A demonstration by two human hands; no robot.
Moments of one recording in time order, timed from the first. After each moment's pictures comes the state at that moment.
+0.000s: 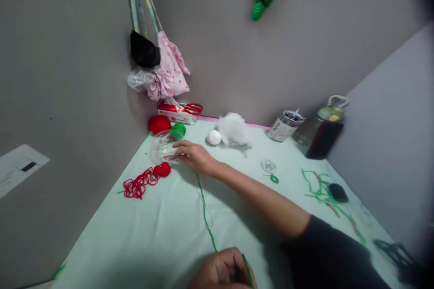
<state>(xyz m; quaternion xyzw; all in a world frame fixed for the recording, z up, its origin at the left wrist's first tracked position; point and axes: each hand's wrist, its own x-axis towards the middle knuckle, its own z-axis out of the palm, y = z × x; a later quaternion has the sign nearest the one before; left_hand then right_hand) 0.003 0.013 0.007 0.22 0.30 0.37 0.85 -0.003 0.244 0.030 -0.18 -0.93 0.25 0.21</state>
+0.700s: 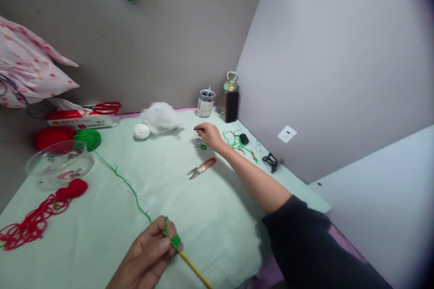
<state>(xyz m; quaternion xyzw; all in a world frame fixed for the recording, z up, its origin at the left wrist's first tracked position) 0.004 -0.004 0.030 0.18 0.39 0.42 0.80 0.247 0.245 0.043 -0.59 -0.73 0.16 0.30</state>
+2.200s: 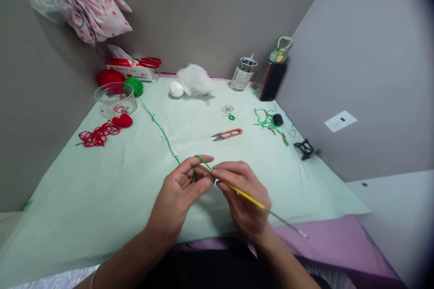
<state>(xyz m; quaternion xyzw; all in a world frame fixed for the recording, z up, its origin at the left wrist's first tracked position) 0.034 -0.036 0.045 0.32 0.40 0.54 0.67 0.191 -0.032 0.032 -0.37 -0.73 0.19 0.54</state>
